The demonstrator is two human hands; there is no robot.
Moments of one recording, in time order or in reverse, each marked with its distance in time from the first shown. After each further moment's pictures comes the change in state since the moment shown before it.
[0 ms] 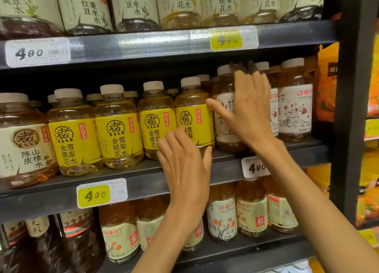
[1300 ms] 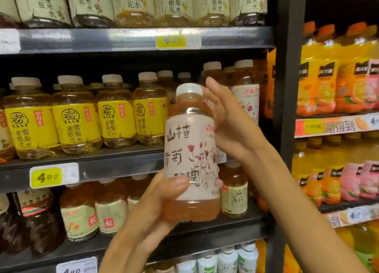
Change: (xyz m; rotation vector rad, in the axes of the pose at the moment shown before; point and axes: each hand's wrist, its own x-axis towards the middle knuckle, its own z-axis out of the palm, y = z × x) left_hand -0.065 0.033 -0.039 -1.706 -0.912 -0.498; right_hand -0.030 0.021 -0.101 1.747 -0.675 0.689
